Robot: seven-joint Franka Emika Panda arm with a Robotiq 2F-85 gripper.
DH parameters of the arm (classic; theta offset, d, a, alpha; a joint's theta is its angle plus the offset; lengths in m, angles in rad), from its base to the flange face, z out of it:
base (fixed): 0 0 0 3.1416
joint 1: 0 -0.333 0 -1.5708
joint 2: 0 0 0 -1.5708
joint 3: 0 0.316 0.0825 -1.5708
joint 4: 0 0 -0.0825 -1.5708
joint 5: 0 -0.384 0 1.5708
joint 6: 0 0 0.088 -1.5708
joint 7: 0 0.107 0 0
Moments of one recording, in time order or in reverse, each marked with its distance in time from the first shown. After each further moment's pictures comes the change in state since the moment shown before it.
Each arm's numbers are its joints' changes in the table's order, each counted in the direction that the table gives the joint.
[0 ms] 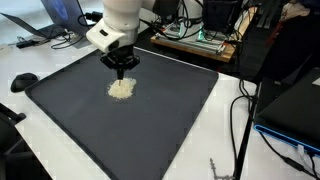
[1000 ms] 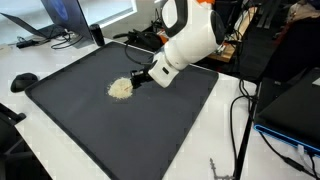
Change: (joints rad) arm -0.202 -0.124 0.027 0.018 0.492 0.164 0.271
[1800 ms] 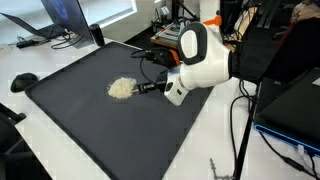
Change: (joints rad) arm -0.045 -0.169 0.051 -0.106 0.088 0.186 0.027
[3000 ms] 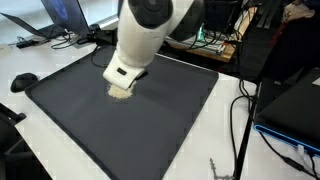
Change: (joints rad) arm 0.222 0.031 0.049 -0.285 -0.467 0.049 -0.413
